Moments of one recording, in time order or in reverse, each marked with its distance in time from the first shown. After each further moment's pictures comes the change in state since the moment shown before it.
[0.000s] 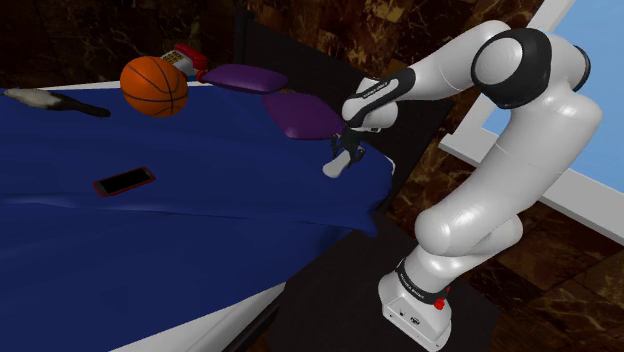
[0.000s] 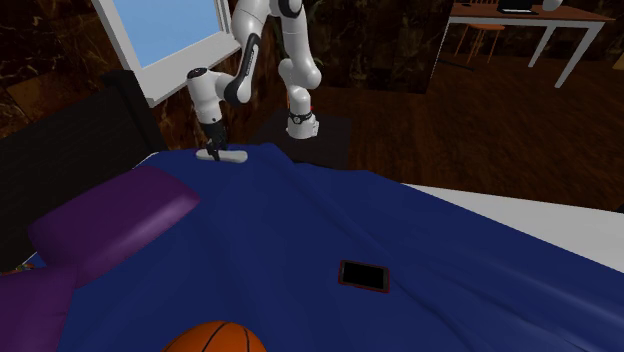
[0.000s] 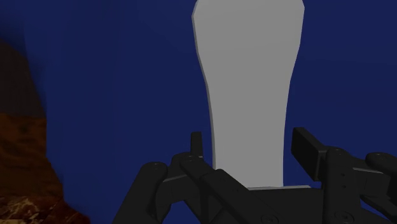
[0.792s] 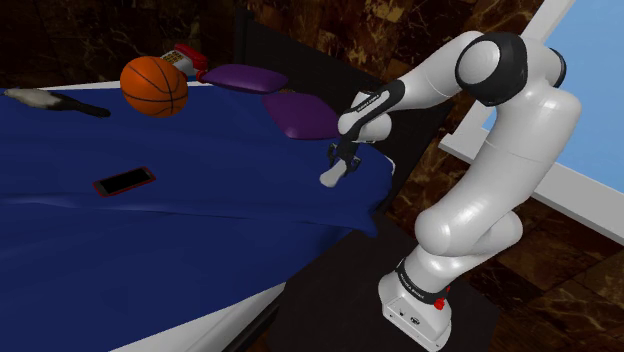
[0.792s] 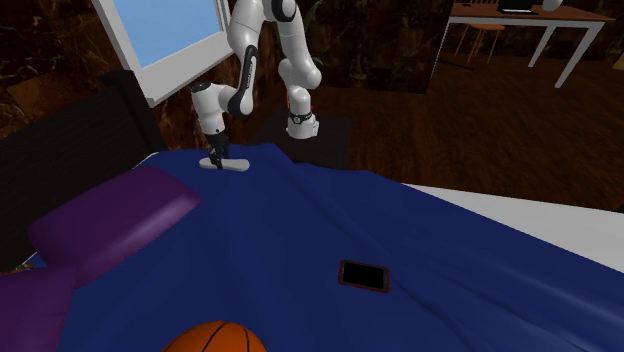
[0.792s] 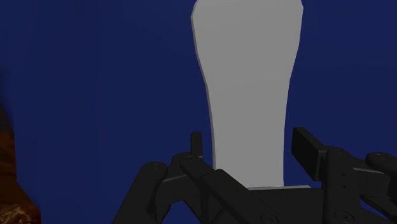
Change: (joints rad) arm 0.003 0.102 -0.004 -0.018 -0.017 0.120 0.011
